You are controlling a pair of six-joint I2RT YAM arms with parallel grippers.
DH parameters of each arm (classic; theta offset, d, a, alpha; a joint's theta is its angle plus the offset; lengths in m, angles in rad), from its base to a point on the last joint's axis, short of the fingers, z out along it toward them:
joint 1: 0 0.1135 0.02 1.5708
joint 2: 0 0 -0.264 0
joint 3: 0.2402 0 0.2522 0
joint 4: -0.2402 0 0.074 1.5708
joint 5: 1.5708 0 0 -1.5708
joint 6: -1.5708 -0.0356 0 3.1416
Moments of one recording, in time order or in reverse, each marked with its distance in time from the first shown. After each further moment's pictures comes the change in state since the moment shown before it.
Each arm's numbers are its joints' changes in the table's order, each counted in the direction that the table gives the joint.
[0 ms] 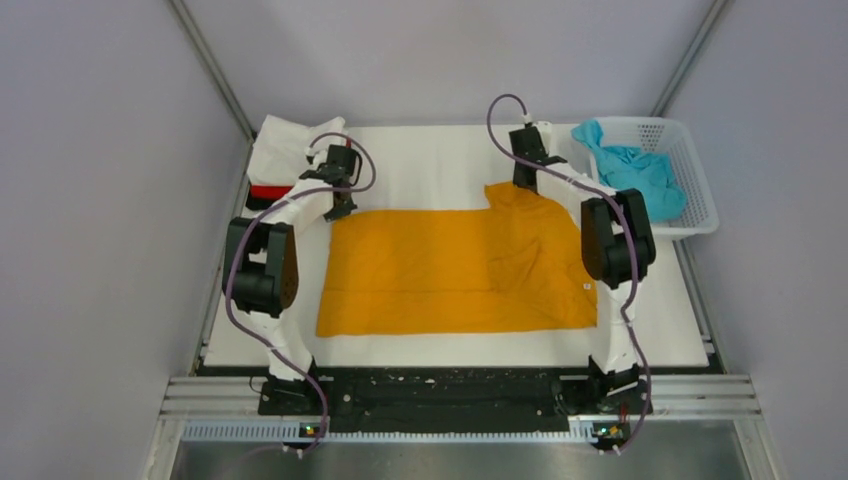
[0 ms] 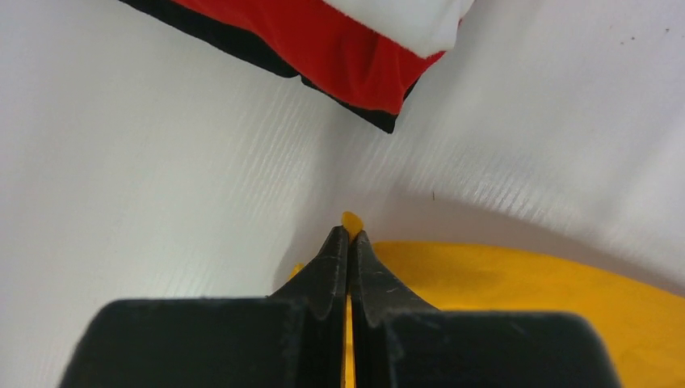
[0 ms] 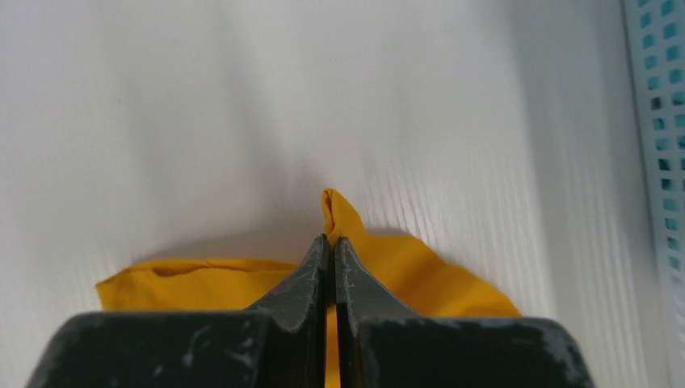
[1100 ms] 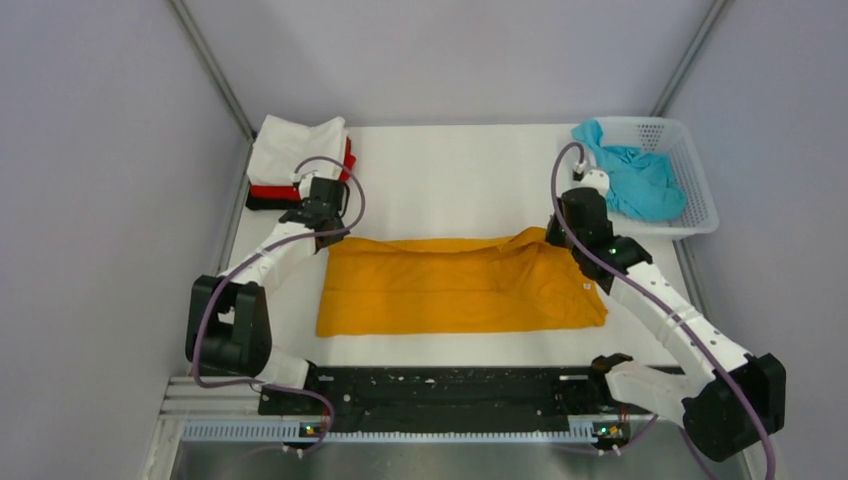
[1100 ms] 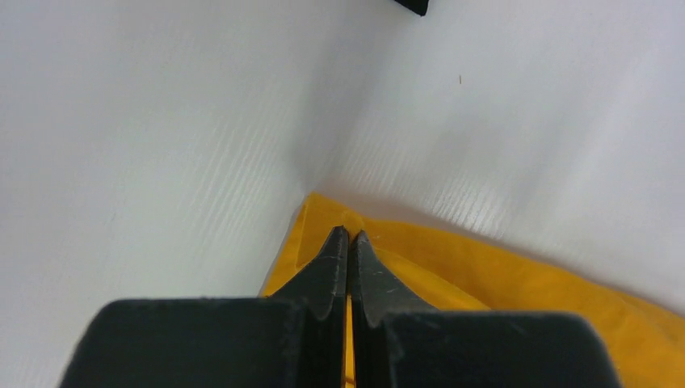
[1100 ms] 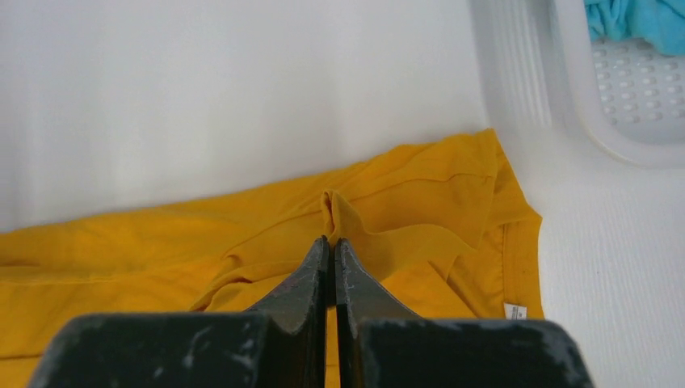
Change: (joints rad) left arm -0.022 0.397 -0.391 0.113 0.048 0.025; right arm 0.103 1.081 -0.768 -0.097 -0.085 -0.133
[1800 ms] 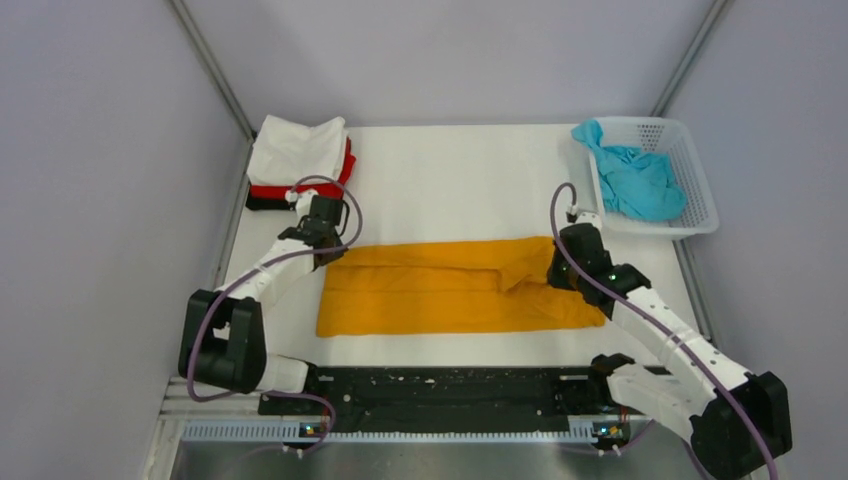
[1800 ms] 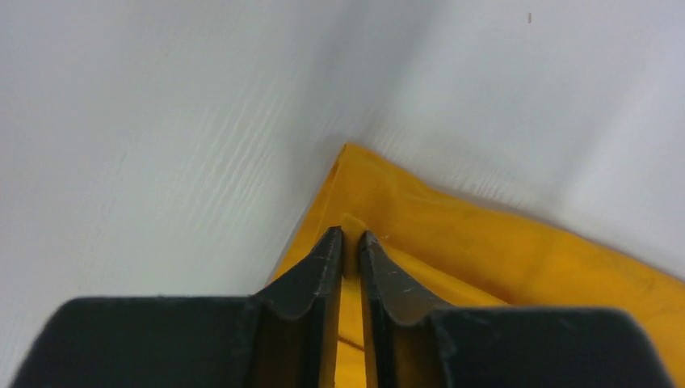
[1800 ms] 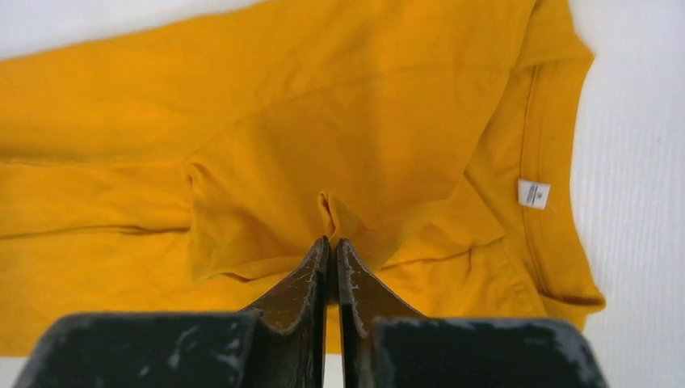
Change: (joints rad) left arm -0.012 0.087 -0.141 0.015 -0.019 0.054; right arm 0.004 0.132 -0.209 -0.125 -0.135 -0.037
